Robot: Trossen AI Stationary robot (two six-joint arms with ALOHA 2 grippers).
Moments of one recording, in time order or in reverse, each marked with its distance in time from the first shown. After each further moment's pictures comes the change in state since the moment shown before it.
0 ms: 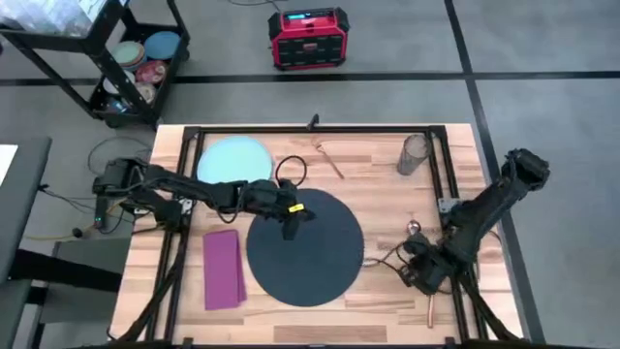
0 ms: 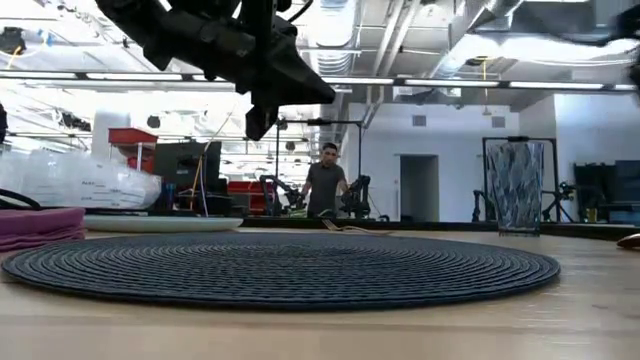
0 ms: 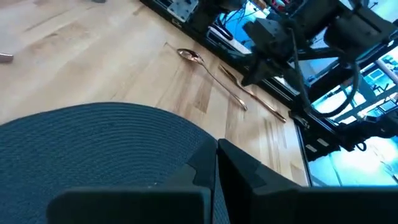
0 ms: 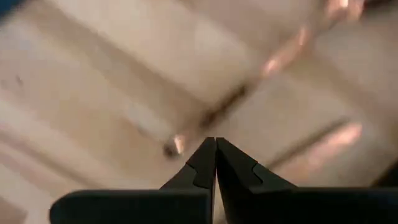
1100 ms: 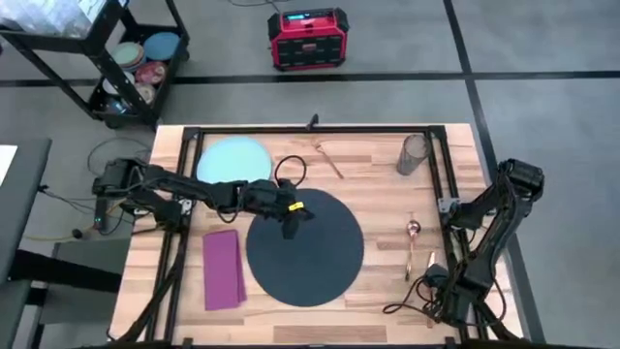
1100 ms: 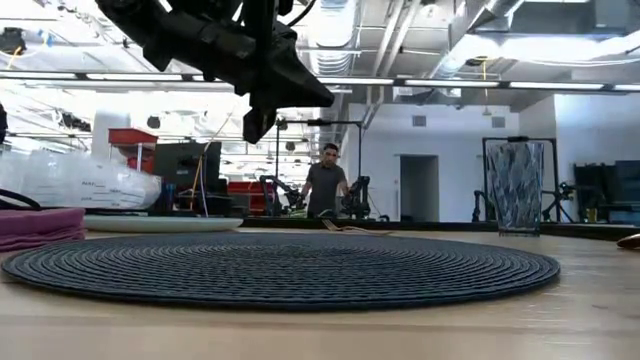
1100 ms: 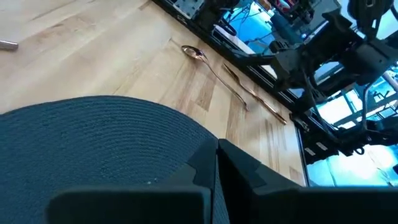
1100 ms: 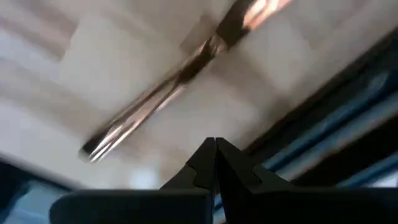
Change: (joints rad) left arm 0.003 -0.001 0.000 -0.030 -0.002 -0.052; right arm 0.217 0.196 0.032 0.166 -0.321 0.082
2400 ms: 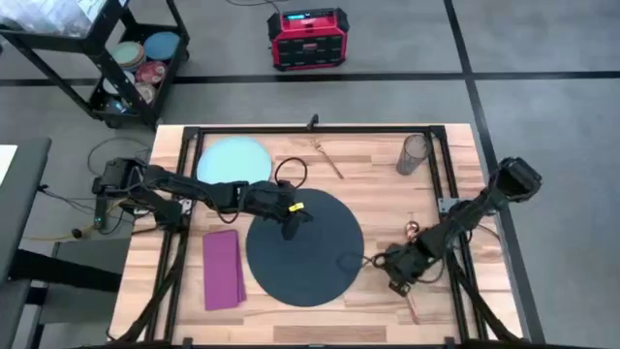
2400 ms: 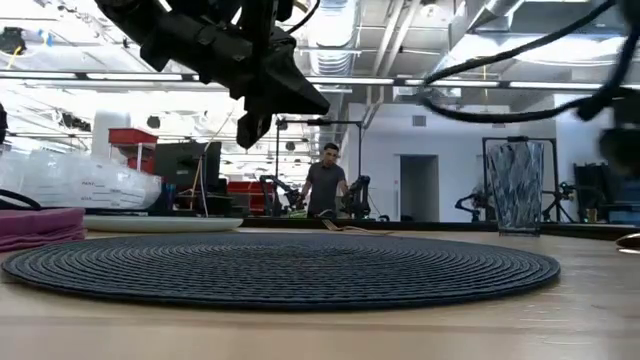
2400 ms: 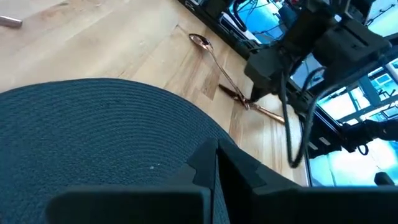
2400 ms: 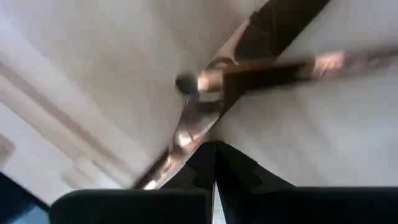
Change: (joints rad) left arm -0.005 0.000 0.000 -0.025 0.001 -0.031; right arm -0.601 0.003 -0.140 0.160 0.018 -0.781
